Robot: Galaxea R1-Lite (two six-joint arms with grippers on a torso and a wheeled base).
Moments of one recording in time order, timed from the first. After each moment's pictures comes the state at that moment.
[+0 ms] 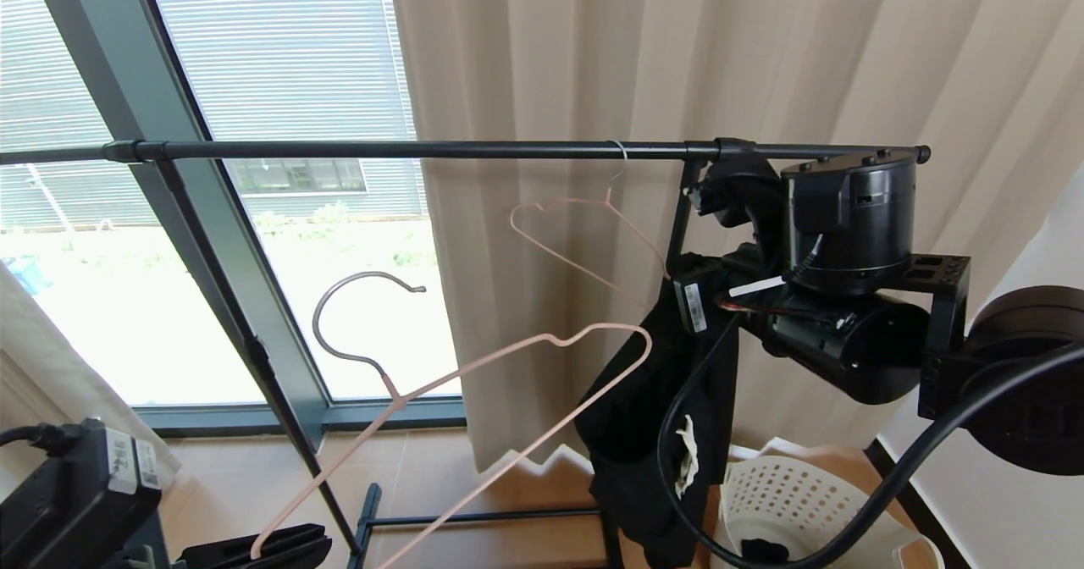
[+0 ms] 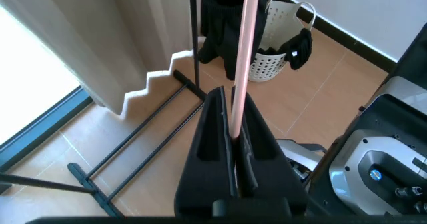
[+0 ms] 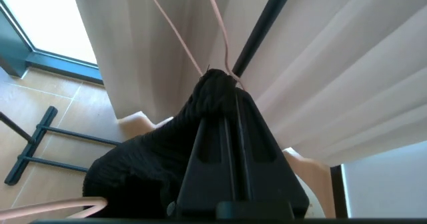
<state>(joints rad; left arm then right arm) -0.55 1.00 -0.28 -0.29 -0.23 0.13 0.69 1.73 -1.05 -0.34 -0.57 -0.03</state>
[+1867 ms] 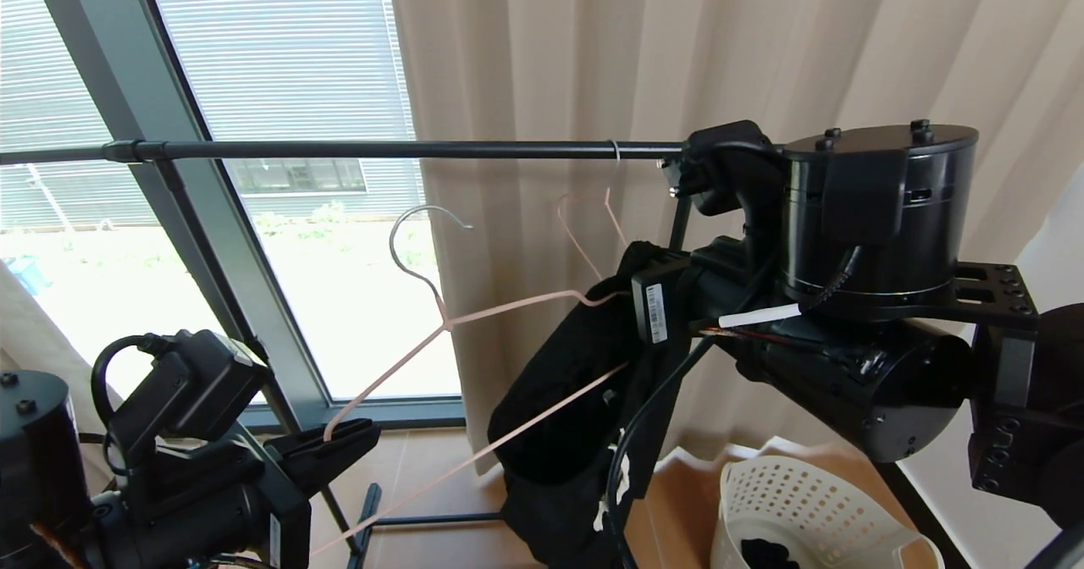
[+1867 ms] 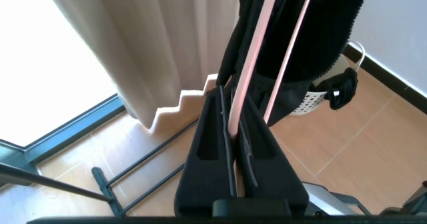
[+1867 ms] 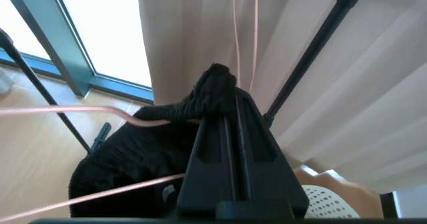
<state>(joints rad) -0.52 1.27 -0.31 -0.63 -0.09 0.08 0.89 1.69 -1.08 -0.33 -0.64 0.06</state>
